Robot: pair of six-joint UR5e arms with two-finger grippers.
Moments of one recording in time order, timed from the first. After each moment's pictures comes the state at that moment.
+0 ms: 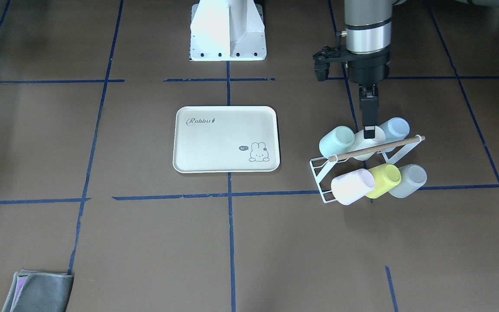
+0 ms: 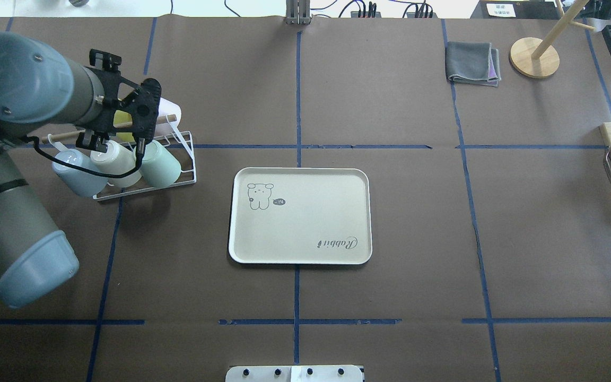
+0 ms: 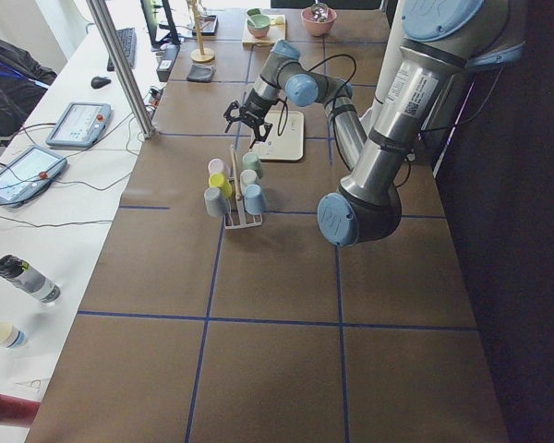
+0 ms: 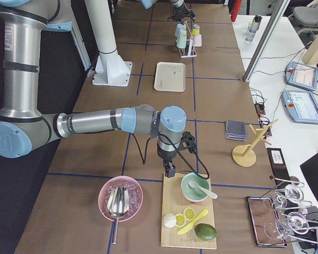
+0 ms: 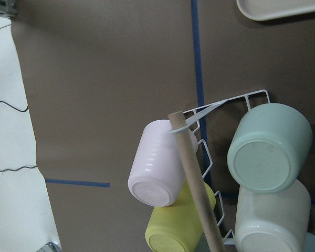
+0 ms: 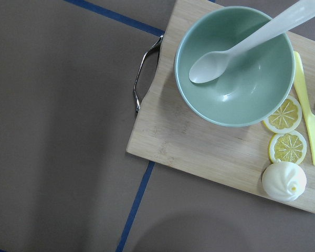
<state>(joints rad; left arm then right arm) -0.67 -2.06 -2.09 -1.23 -1.40 0.83 1.58 -1.70 1.87 -1.83 2.26 -0.40</state>
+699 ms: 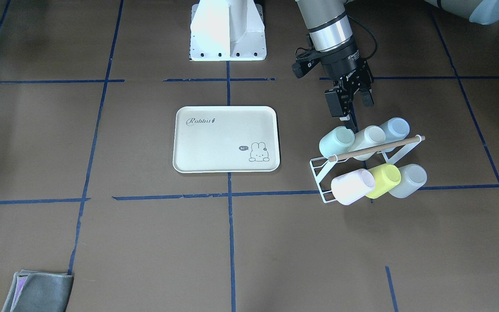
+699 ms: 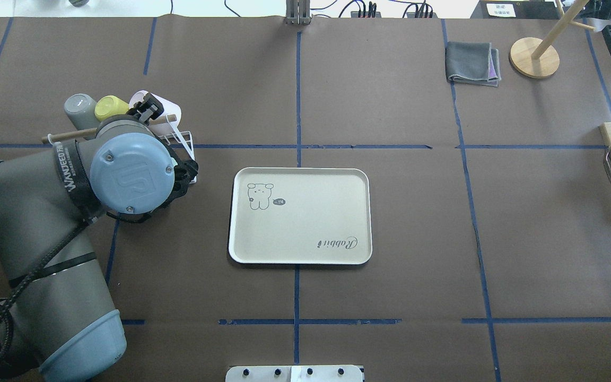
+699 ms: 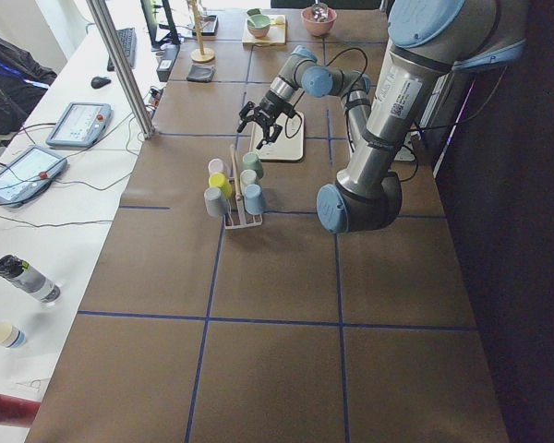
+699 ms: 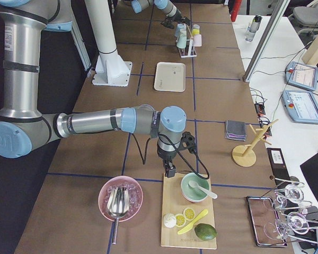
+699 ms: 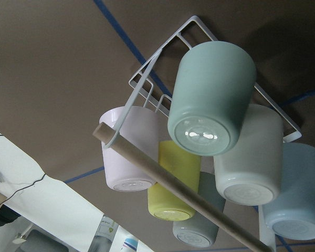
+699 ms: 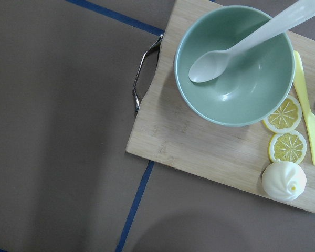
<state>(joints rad) -0.51 -2.11 -2.09 -0.99 -1.12 1.03 1.58 -1.70 1.87 -1.83 2.26 -0.40</state>
